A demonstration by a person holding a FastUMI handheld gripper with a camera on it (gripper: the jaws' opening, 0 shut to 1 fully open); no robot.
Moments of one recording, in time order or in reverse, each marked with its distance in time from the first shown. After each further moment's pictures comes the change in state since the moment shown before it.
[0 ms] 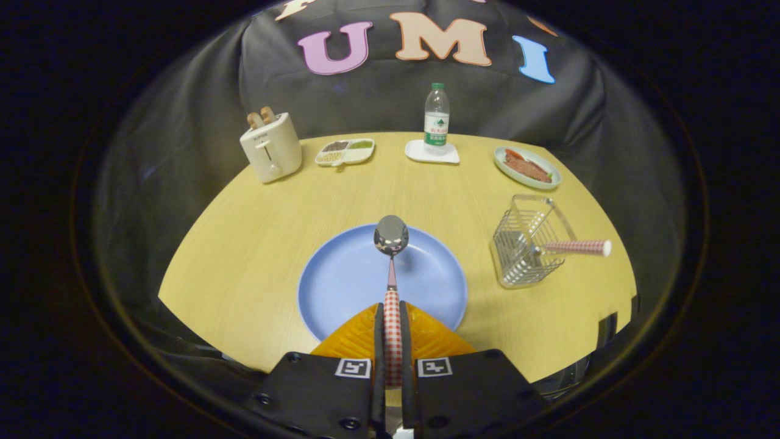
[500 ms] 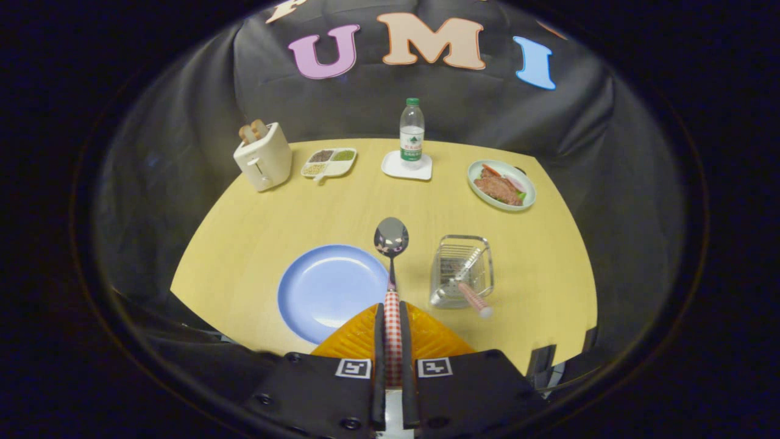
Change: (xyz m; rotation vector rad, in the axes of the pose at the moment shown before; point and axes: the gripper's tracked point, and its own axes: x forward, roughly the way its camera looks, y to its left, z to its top) arm -0.049 -0.097 0.064 -0.062 0.104 0.006
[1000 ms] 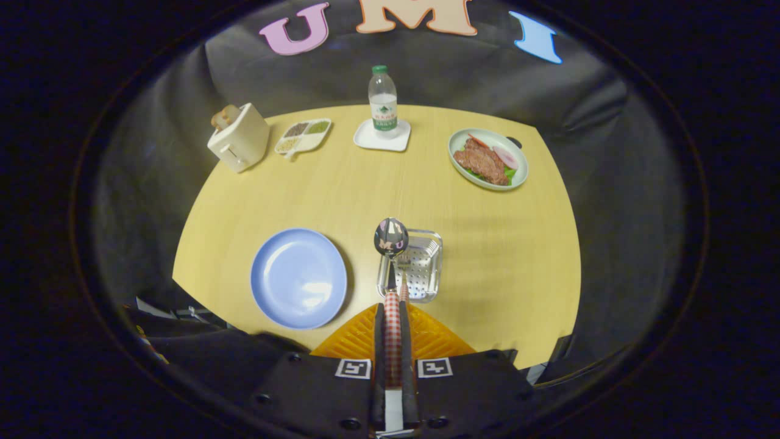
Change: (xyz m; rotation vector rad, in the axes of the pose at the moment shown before) arm 0.021 -0.075 0.005 -0.024 0.302 0.041
